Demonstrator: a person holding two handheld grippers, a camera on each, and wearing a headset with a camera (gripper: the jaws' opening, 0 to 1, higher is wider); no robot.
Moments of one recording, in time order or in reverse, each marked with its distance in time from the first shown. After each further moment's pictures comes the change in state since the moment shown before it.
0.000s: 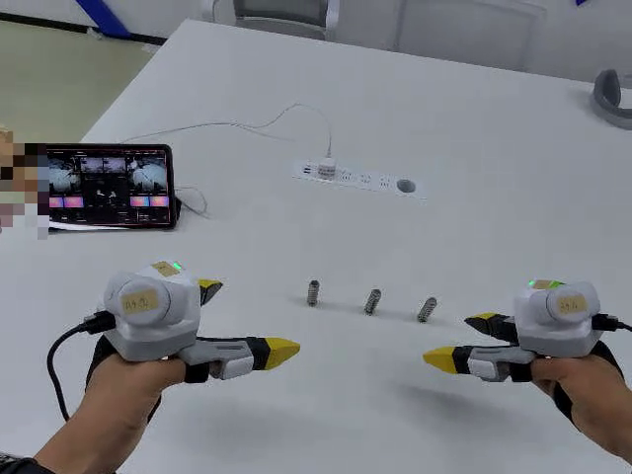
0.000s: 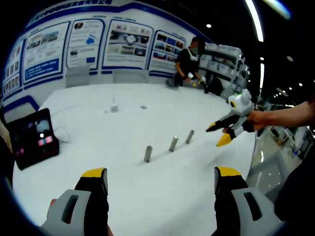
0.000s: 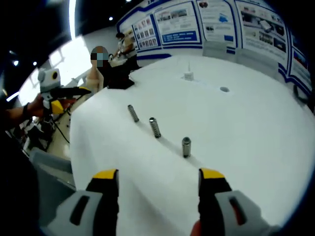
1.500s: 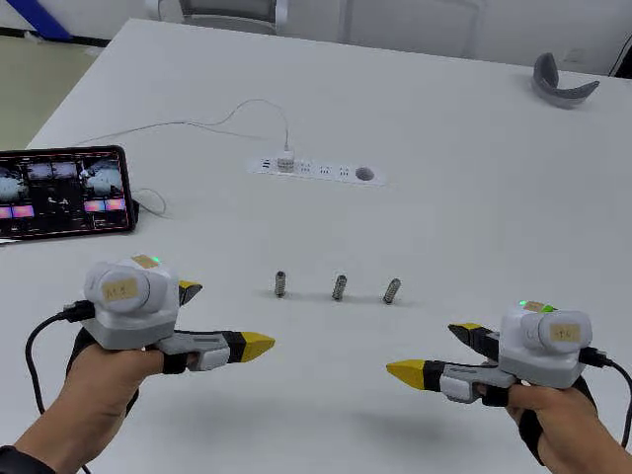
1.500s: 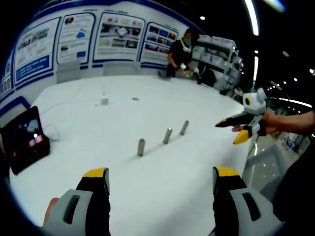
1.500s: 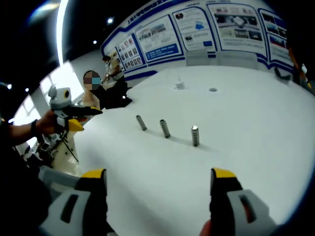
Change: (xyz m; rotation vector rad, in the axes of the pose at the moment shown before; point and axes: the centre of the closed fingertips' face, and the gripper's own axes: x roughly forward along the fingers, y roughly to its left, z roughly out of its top) left arm 0.016 -0.007 -0.014 0.028 0.082 -0.071; right arm -0.030 0.040 -0.014 0.174 -0.162 -0.056
